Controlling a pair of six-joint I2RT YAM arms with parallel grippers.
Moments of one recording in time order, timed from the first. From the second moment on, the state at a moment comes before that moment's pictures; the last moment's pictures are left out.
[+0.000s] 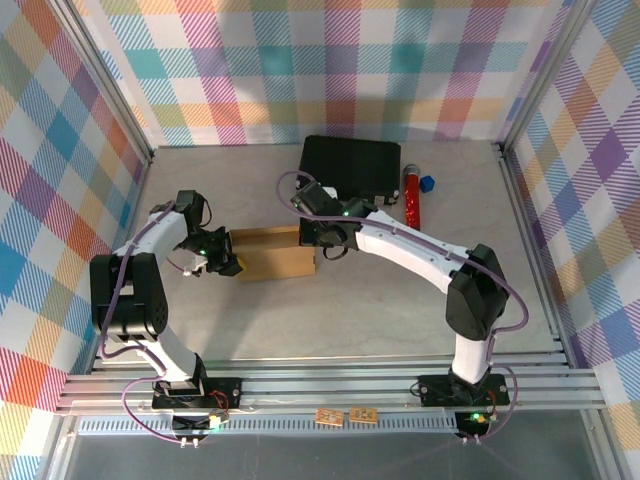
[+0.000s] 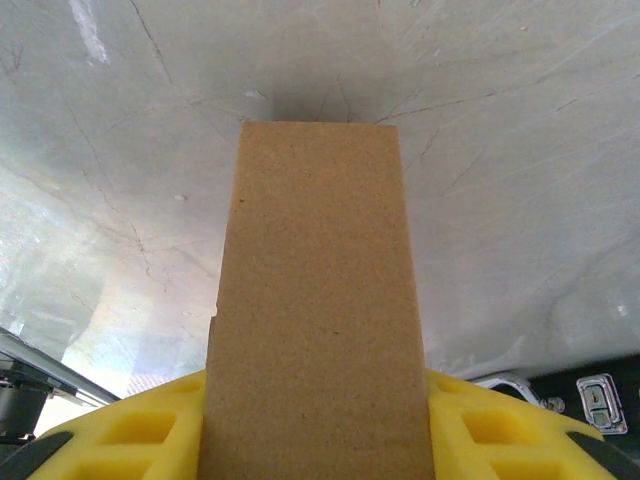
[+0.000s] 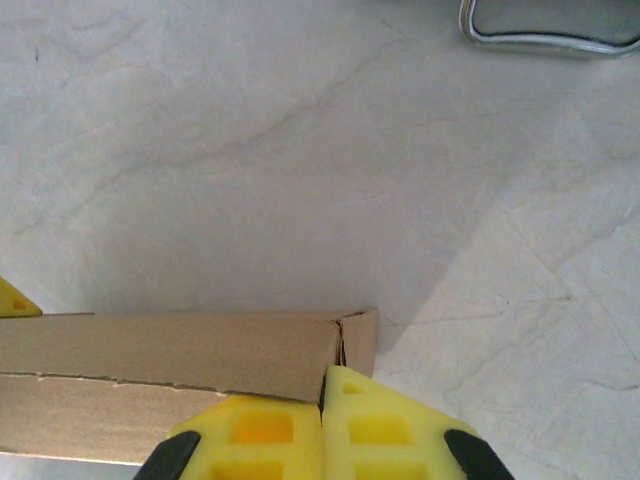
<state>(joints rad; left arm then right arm) 0.04 1.67 1.13 -0.94 0.59 -1.77 0.90 1.82 1.60 -0.75 0.24 0.75</state>
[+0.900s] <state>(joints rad) 0.17 1.55 1.20 -0.98 0.52 -1.41 0.95 1.81 1.50 -0.64 0.44 0.67</state>
